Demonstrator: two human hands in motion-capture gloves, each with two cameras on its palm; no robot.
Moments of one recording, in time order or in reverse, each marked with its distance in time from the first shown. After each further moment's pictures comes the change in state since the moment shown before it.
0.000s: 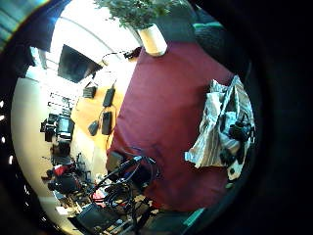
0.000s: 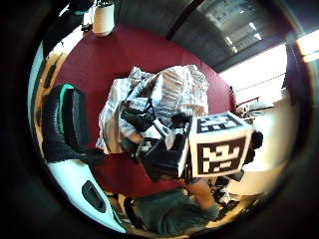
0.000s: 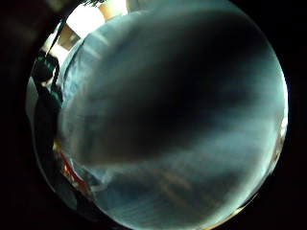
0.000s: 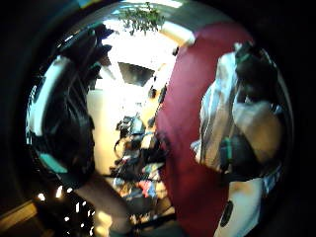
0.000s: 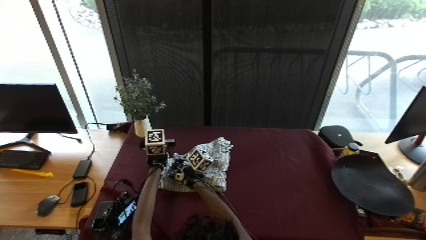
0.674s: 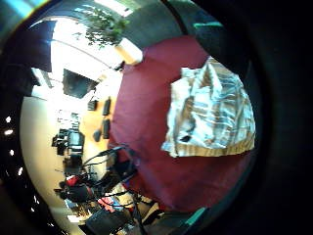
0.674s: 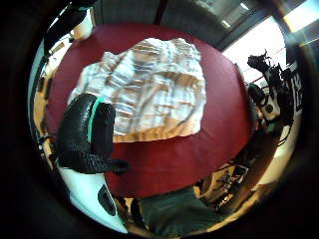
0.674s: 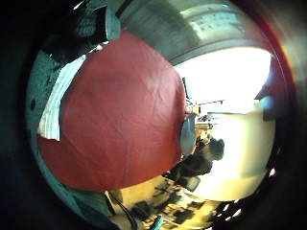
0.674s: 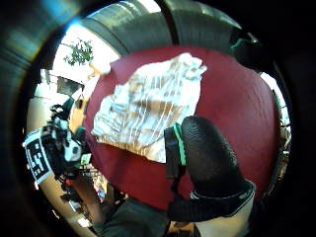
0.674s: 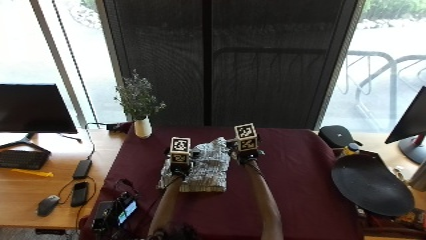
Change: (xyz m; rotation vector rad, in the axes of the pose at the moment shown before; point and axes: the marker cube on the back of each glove) left arm 0.112 0.030 0.003 0.144 0.006 0.176; right arm 0.101 0.087 -0.276 -0.028 0.927 0.393
